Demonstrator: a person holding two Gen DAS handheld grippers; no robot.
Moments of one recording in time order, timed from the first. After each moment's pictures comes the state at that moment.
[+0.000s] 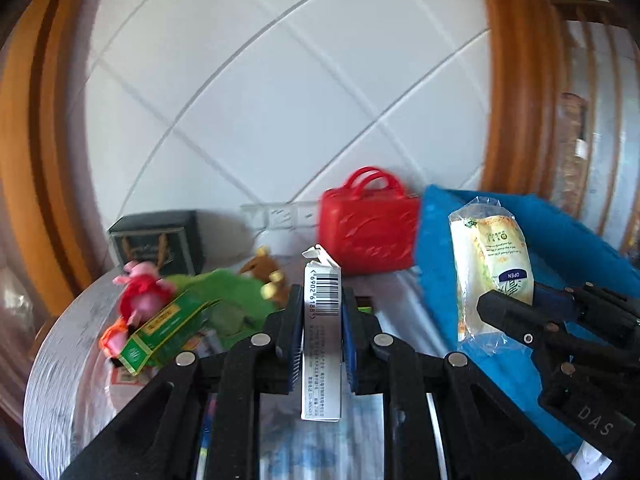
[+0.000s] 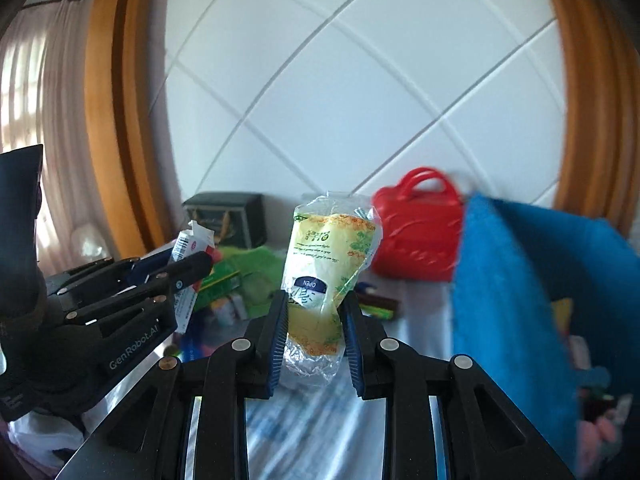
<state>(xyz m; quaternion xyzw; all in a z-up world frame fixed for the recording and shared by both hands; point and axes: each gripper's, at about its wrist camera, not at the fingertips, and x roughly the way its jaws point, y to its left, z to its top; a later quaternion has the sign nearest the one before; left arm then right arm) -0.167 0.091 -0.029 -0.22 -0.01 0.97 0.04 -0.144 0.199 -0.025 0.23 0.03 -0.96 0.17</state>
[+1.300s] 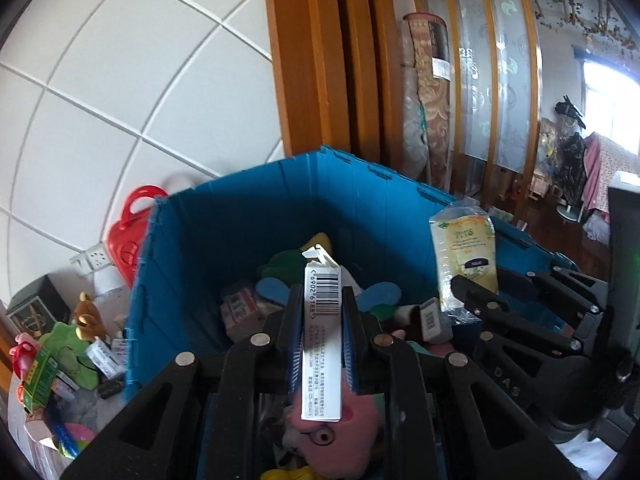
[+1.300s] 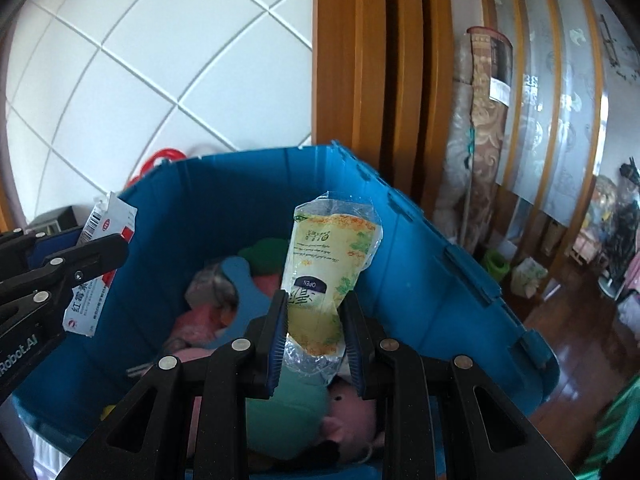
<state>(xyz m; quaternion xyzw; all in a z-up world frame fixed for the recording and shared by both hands) -0.136 0.511 -0.014 -0.27 0.10 0.93 0.21 -0.093 0.580 -0.056 0.28 -0.01 -0.96 -0.08</state>
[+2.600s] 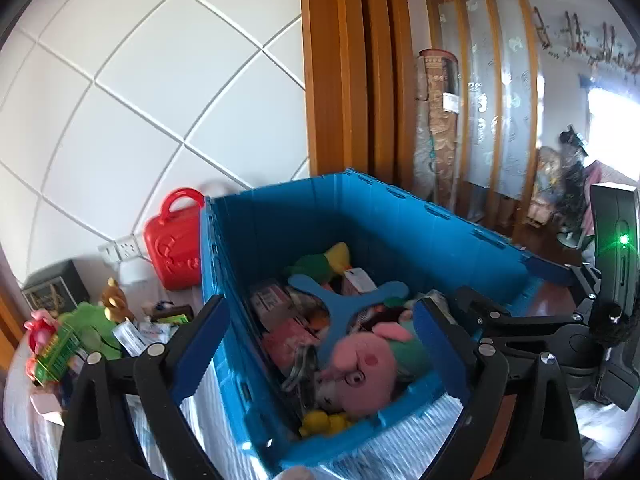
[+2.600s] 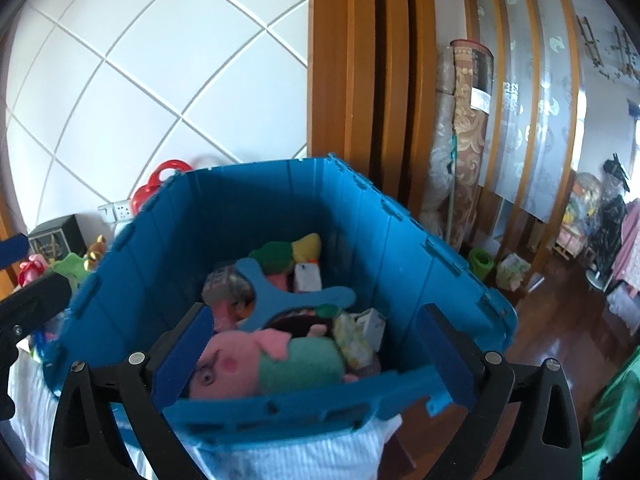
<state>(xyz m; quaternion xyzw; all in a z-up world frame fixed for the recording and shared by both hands) -0.057 0.401 0.012 -0.23 0.06 0.95 0.20 -0.025 0.527 -0.018 0.26 -0.02 -0.96 -0.11</state>
